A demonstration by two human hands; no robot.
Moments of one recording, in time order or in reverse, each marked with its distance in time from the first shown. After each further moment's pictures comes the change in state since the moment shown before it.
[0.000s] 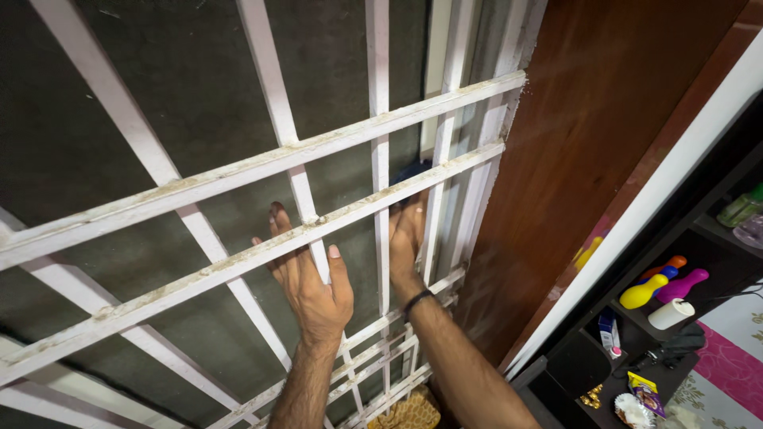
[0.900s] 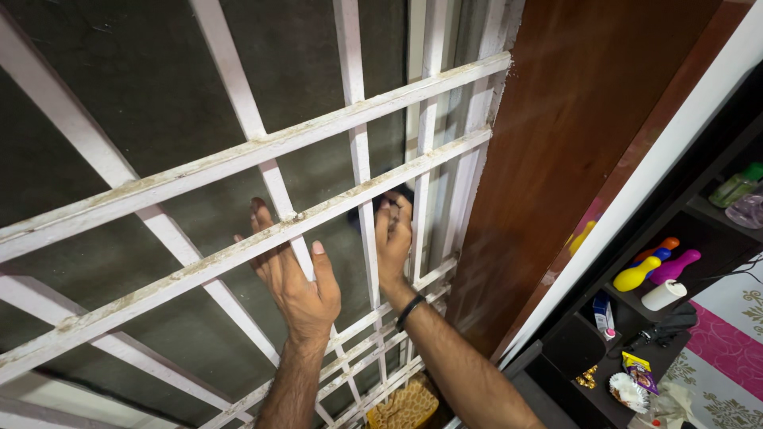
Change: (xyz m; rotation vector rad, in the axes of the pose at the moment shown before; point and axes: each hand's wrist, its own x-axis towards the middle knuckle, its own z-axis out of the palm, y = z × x) left_hand -0.002 -0.001 0.006 -0.029 -0.005 0.011; right_hand 0.001 0.041 0.005 0.256 0.104 -0.558
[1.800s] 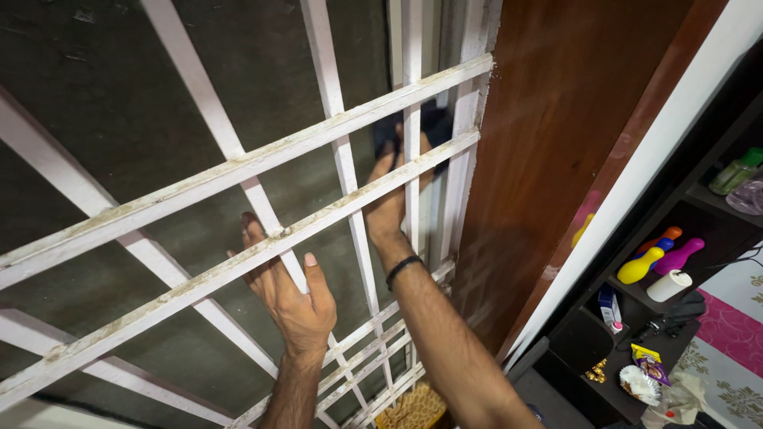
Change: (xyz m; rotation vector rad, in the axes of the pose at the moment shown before) left_hand 0.000 0.004 0.003 0.031 -0.011 -0.011; right_hand 0.086 -0.063 0.023 -0.341 0.253 -0.303
